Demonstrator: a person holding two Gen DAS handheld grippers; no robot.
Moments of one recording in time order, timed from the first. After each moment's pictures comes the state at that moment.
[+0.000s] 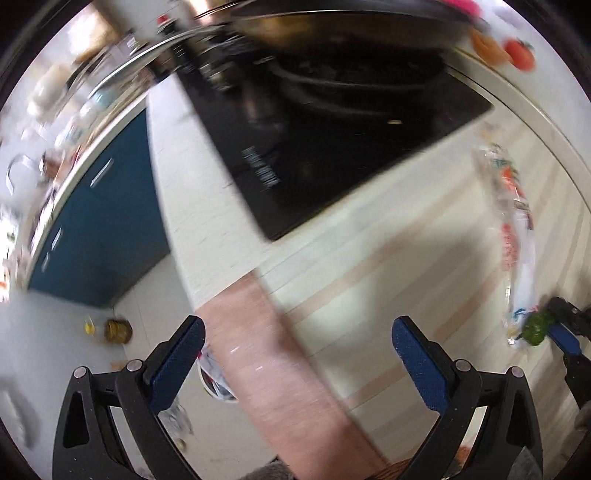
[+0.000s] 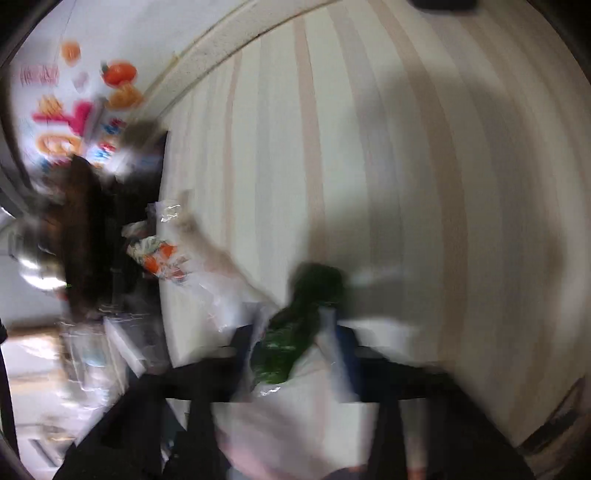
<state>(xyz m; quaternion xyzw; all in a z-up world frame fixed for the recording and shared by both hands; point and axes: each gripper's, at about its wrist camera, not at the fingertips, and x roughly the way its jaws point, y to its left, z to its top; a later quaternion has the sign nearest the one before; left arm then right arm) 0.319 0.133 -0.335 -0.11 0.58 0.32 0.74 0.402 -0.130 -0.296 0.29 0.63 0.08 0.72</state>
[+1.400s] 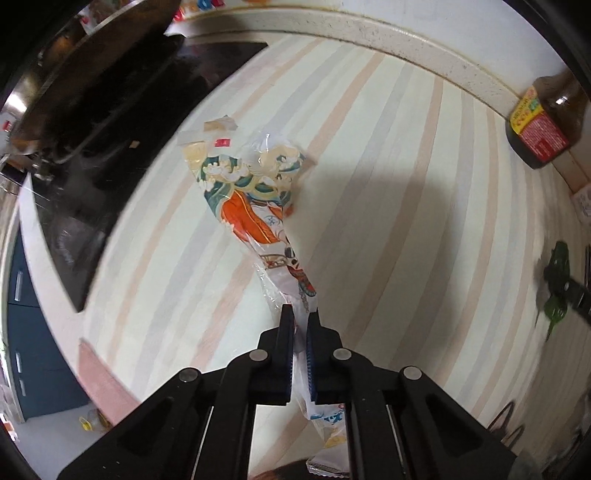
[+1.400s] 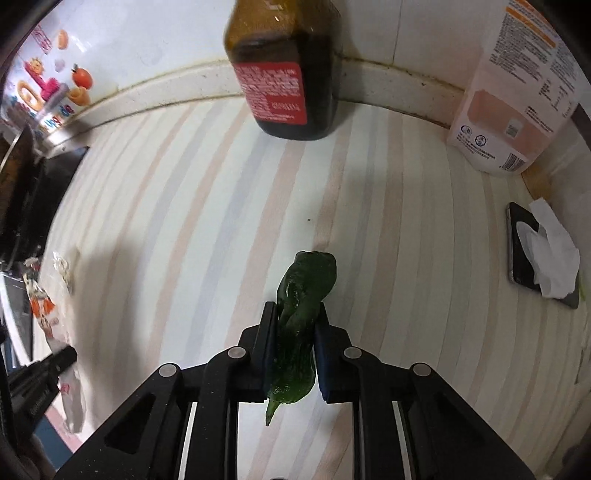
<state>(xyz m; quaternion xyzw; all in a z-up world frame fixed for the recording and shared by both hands) 0.415 -0.019 -0.342 -0.03 0.63 0.10 0.77 0.407 -0.240 -0.288 0.05 0.58 0.00 0.82</state>
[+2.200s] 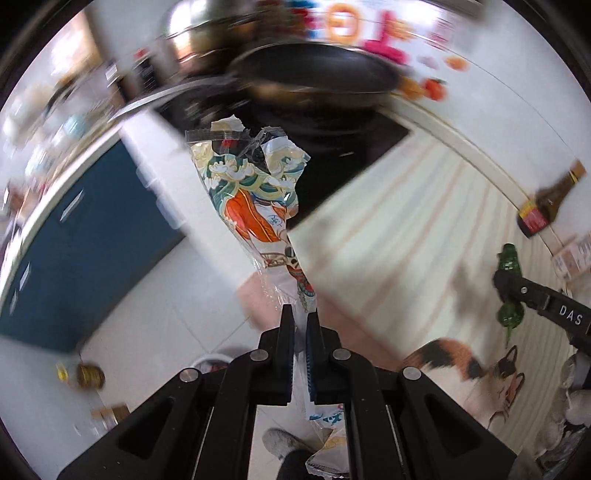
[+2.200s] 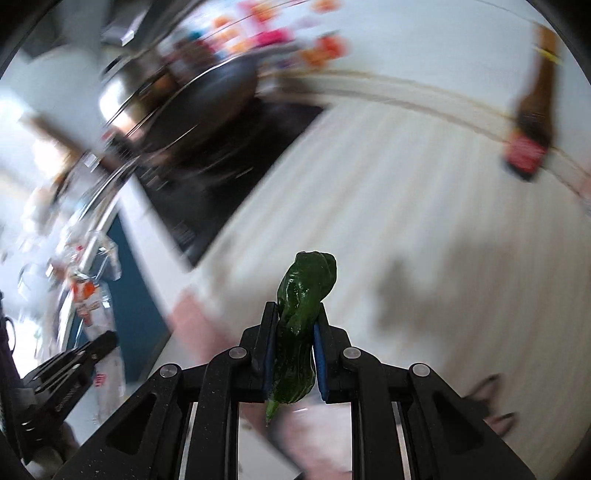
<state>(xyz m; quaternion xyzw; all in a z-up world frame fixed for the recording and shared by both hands) 0.179 0.151 -0.226 -0.15 0.53 0.20 0.81 0.281 -0.060 -0.178 0.03 0.55 0.27 0.79</state>
